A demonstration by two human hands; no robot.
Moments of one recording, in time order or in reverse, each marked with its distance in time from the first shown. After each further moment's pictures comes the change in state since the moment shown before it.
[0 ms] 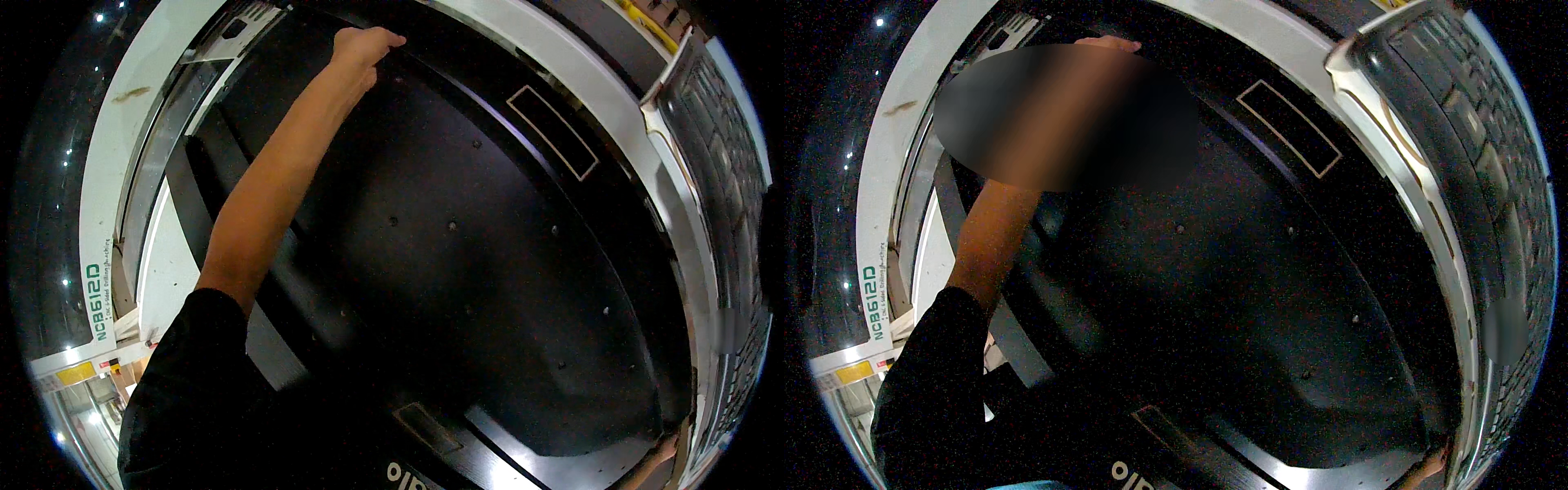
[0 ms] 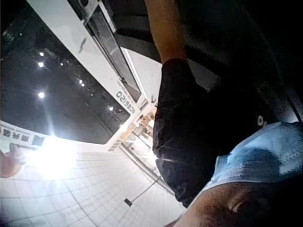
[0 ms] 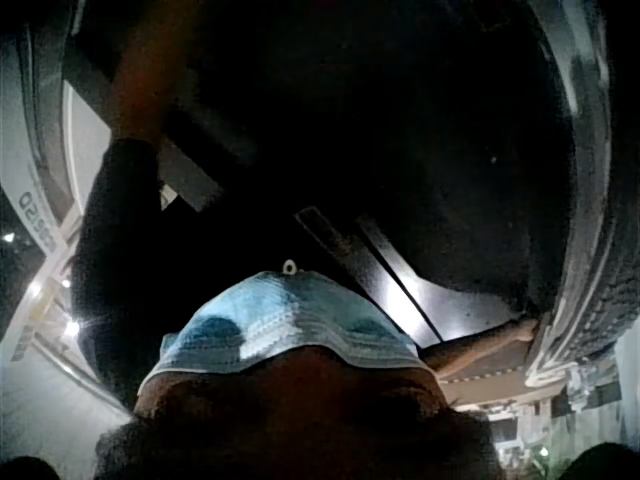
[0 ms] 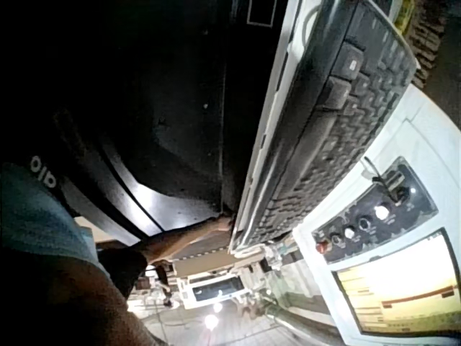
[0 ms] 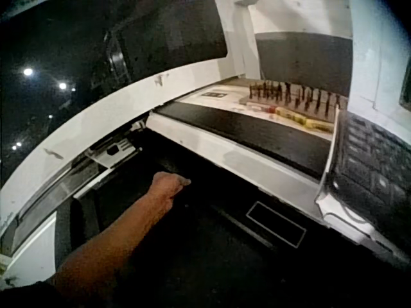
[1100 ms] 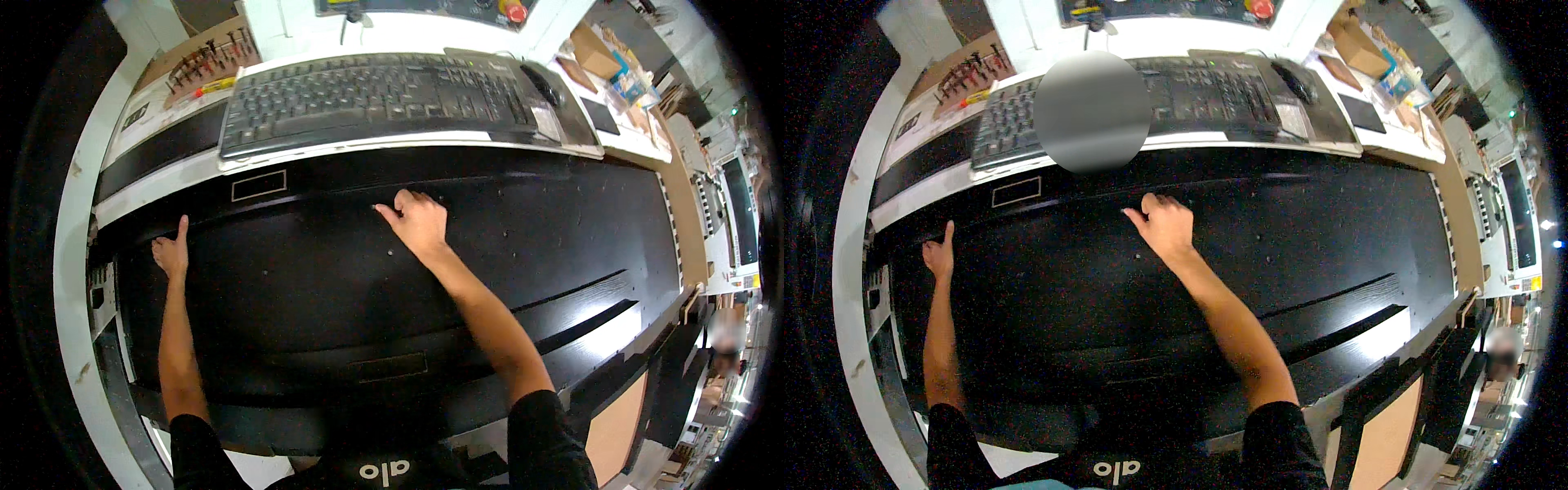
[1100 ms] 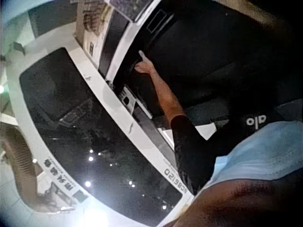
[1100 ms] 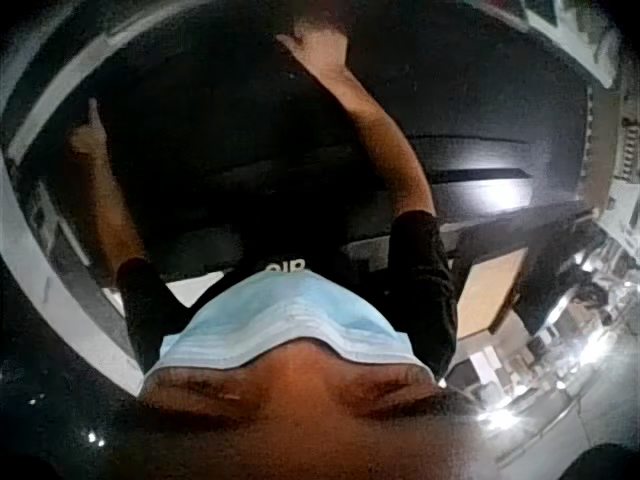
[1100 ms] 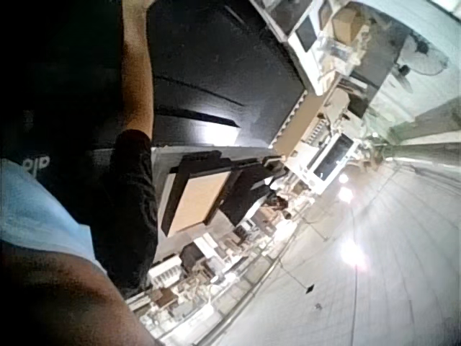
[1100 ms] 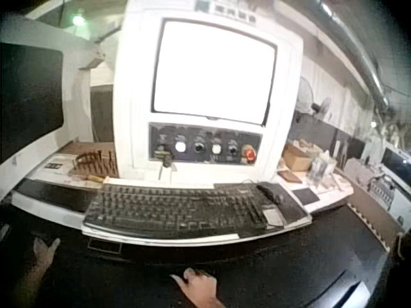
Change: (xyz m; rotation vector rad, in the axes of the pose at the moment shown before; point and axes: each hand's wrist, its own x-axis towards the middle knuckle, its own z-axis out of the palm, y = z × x) left_hand 0.020 -0.049 -0.017 0.905 0.098 0.360; right_hand -0.267 -0.590 -0.047 0.463 0.176 -0.385
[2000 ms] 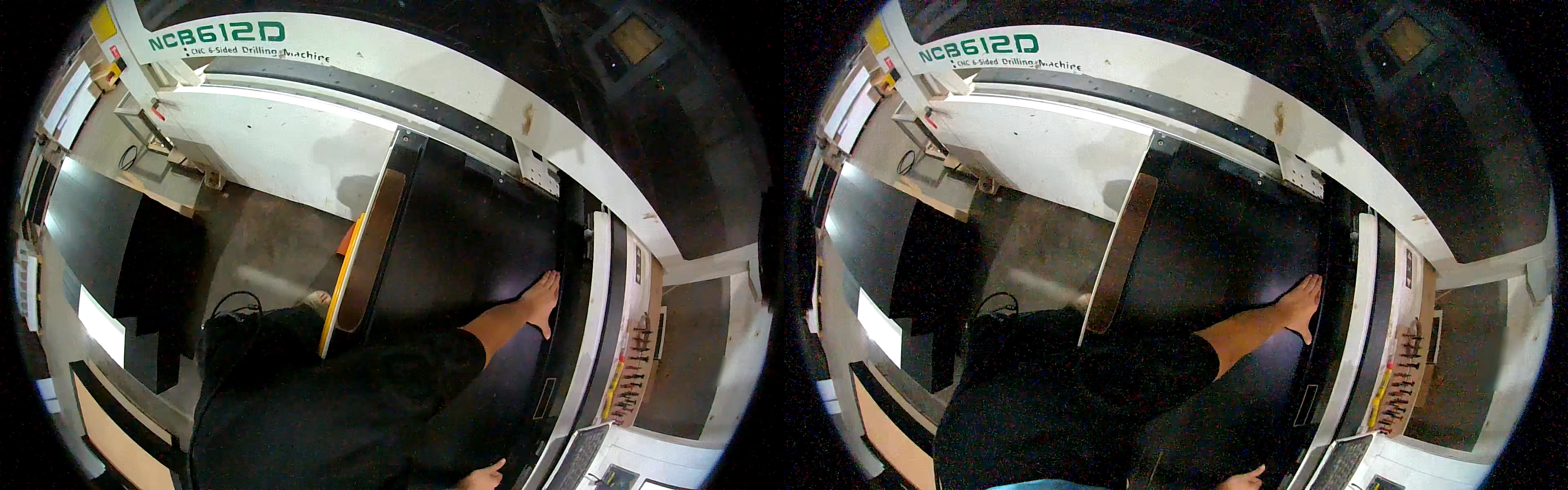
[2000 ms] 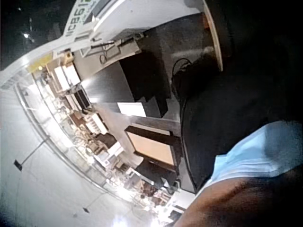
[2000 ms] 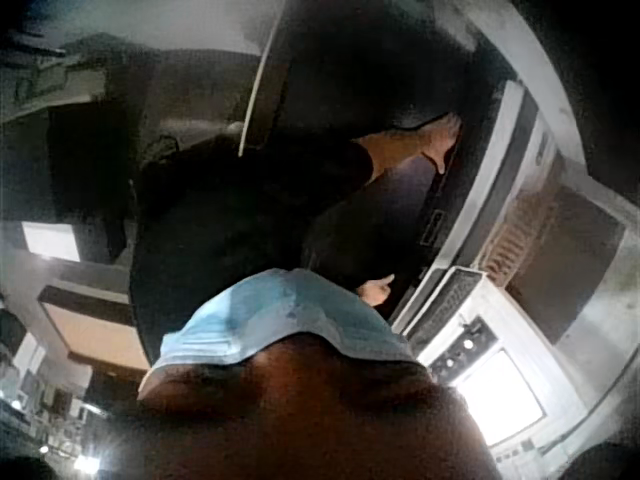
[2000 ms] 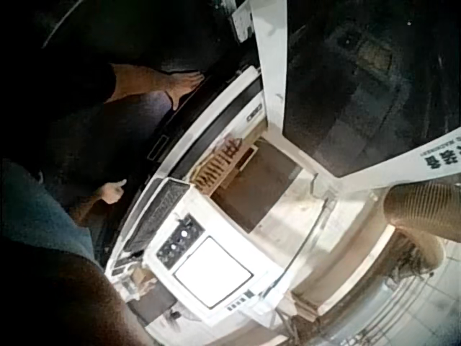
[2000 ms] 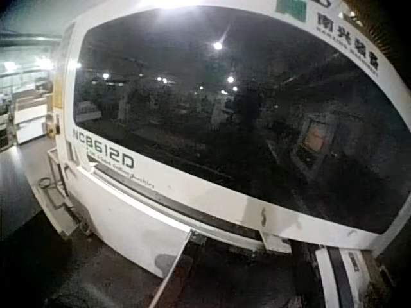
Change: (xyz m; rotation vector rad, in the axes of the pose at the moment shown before) left_hand -0.045 0.027 -0.040 -0.251 0.115 0.138; right_hand -0.002 -0.036 0.019 -0.342 0.109 -0.104
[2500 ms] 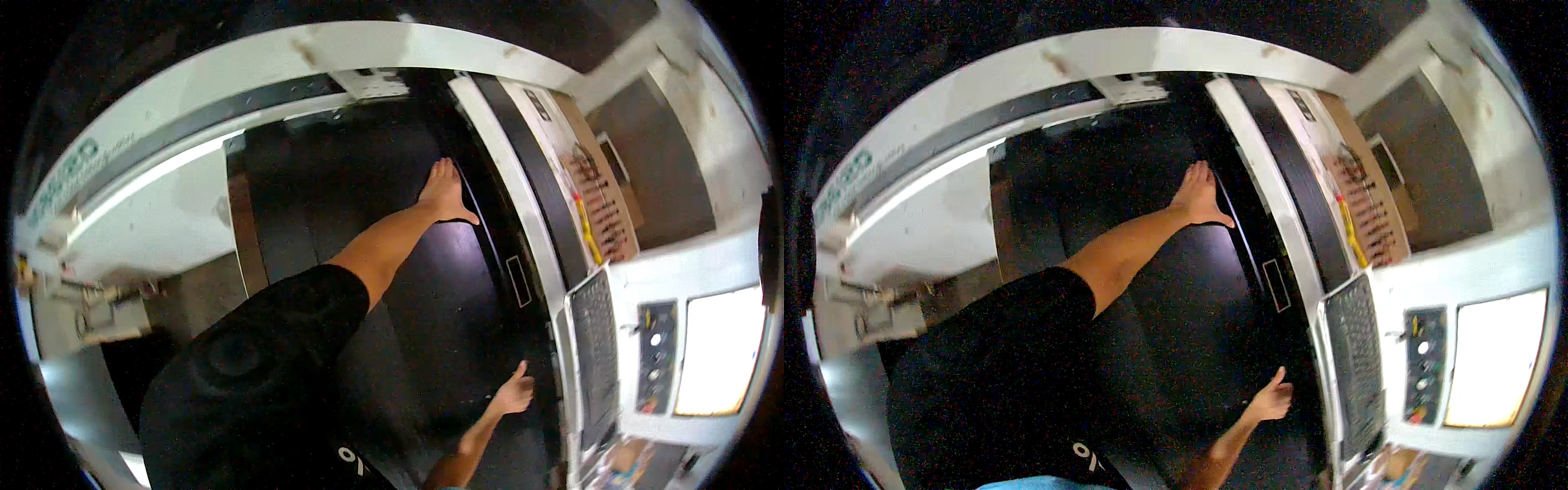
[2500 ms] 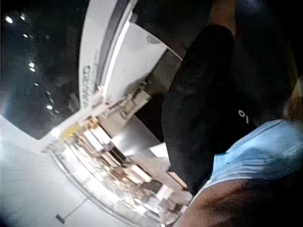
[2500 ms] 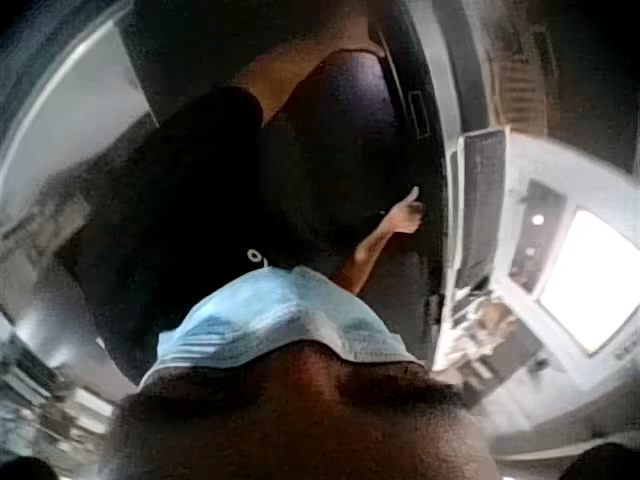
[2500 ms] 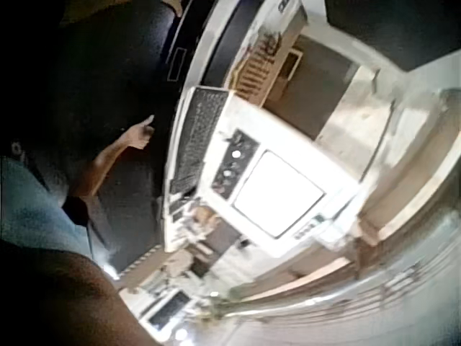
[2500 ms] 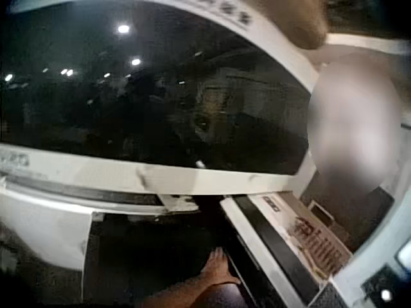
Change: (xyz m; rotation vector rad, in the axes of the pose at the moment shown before) left_hand -0.014 -0.008 -0.011 0.014 -0.073 -0.060; right_hand -0.011 0.013 0.023 -0.295 0.004 -0.026
